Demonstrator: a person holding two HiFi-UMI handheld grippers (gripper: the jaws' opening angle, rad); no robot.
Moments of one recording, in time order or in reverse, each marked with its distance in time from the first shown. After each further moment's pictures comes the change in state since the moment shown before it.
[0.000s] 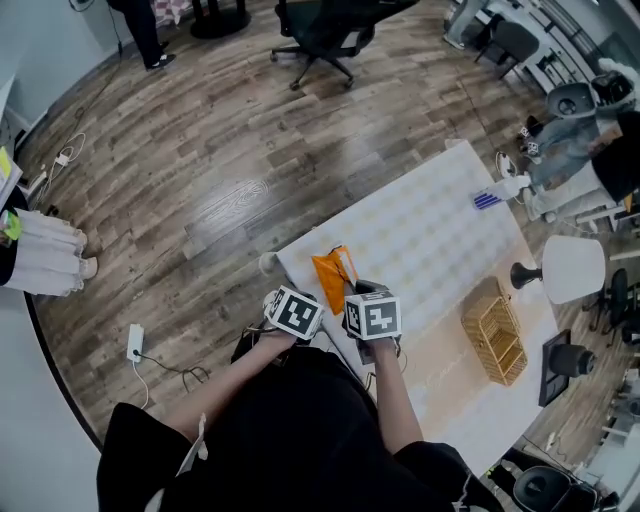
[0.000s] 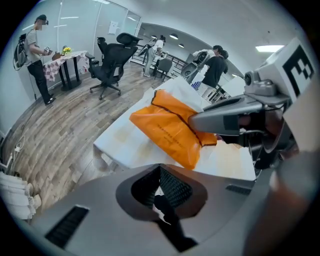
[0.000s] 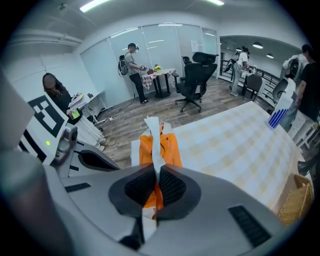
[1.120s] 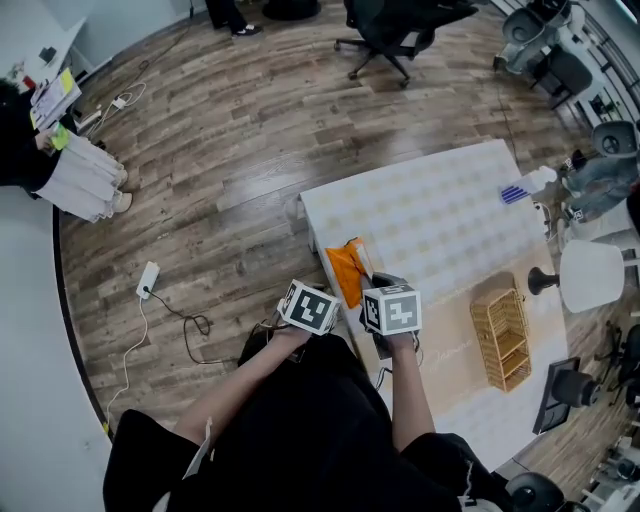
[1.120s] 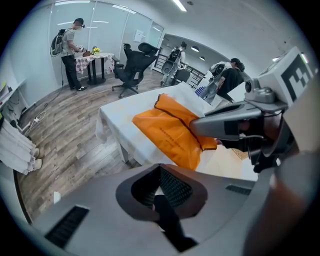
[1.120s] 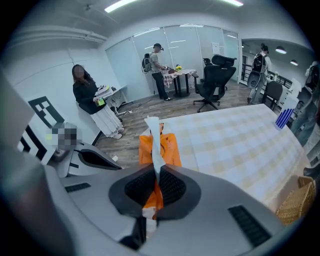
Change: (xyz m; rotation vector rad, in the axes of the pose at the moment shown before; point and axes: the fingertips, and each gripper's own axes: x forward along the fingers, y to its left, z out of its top) left arm -0.016 -0.093 -0.071 -0.207 -0.101 0.147; right arm -0.062 0.005 -0.087 -0.179 0.006 0.155
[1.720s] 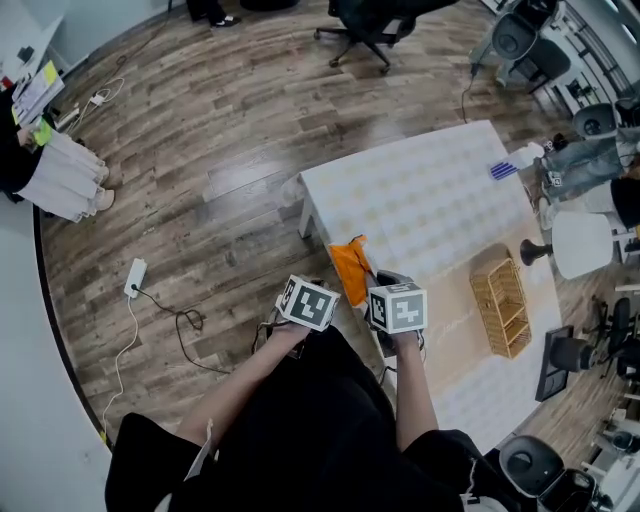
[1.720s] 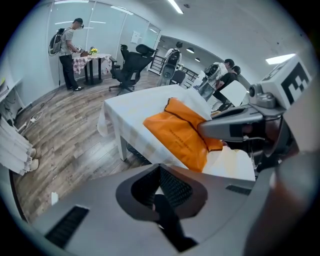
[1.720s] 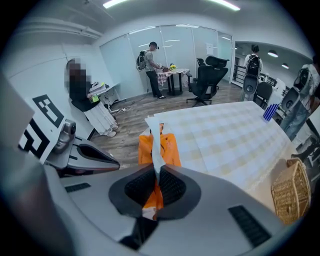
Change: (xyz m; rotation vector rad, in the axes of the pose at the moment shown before) left arm -0.019 0.000 0.021 -0.023 0.013 -0.074; right arm -0.025 -0.006 0.020 0.028 0.061 -0.071
